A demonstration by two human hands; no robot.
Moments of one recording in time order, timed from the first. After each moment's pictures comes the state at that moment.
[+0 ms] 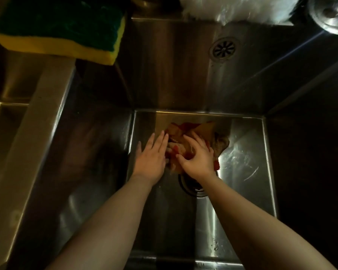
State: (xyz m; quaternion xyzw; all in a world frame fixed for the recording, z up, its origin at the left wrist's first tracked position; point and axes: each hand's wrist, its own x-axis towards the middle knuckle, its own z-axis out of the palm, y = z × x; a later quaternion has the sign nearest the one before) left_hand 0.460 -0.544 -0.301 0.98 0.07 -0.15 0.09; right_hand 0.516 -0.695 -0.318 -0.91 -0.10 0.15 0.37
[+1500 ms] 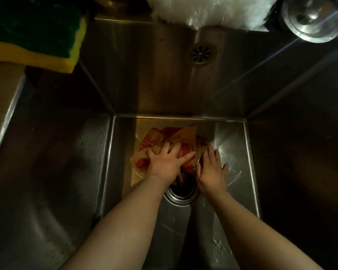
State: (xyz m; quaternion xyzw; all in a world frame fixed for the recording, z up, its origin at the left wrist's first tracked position) left_hand 0.507 -0.611 -0.305 0.97 -0.06 -0.21 0.06; right_hand 0.521 -0.766 -0.337 -0.97 -0.04 0.20 0.14
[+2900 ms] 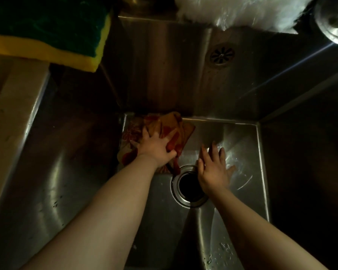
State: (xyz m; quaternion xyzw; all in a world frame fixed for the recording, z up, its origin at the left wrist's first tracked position) left_hand 0.539 -0.545 -0.316 0.94 0.10 -0.29 0.15; right_hand 0.526 -0.743 -0.334 -0.97 -0.04 0.22 0.14
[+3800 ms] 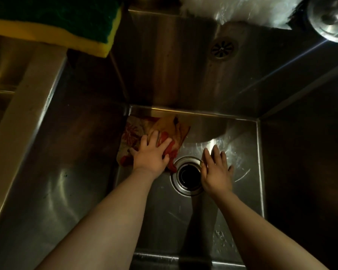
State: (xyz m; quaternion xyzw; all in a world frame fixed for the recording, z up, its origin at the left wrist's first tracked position) left_hand 0.472 -0.561 -0.310 0.96 0.14 -0.22 0.12; right_hand 0.501 -0.770 -0.338 -0.96 -0.09 0.22 0.14
